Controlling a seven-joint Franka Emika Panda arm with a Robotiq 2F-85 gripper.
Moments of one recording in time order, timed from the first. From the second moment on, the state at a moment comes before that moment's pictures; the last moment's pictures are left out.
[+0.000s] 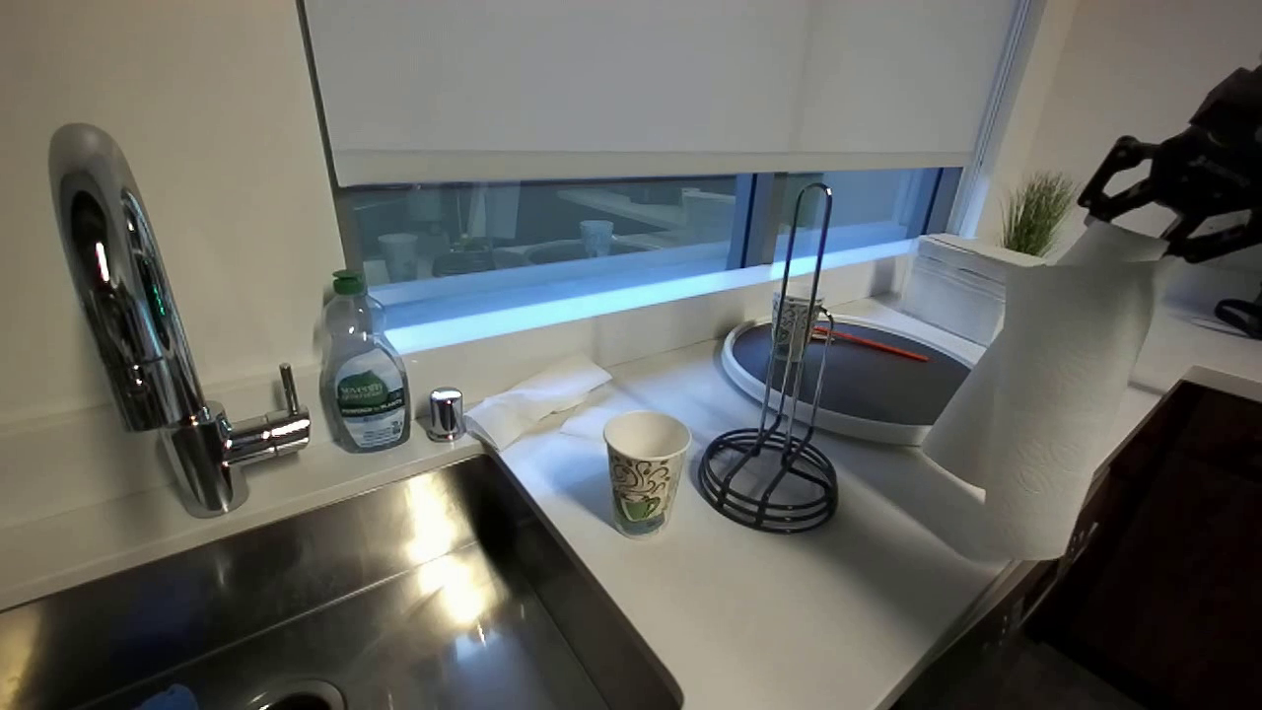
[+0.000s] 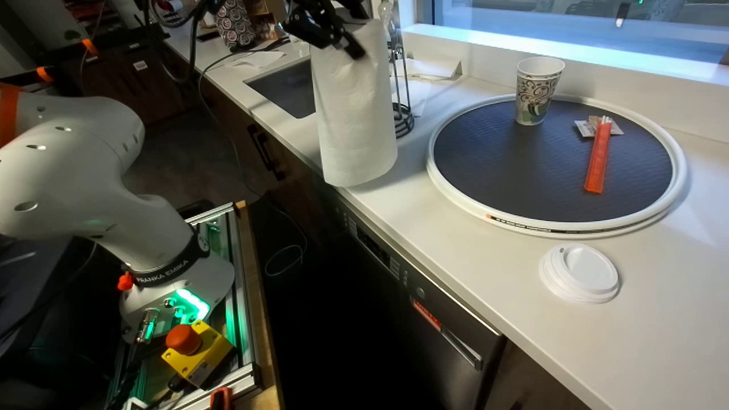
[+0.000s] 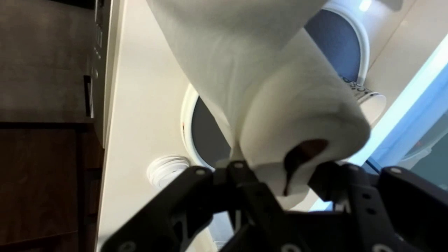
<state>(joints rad) -0.24 -0.86 0.09 -2.70 0.07 2.42 0.83</state>
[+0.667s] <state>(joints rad) -0.29 -0.79 0.15 -2.69 -0.03 2.44 0.80</state>
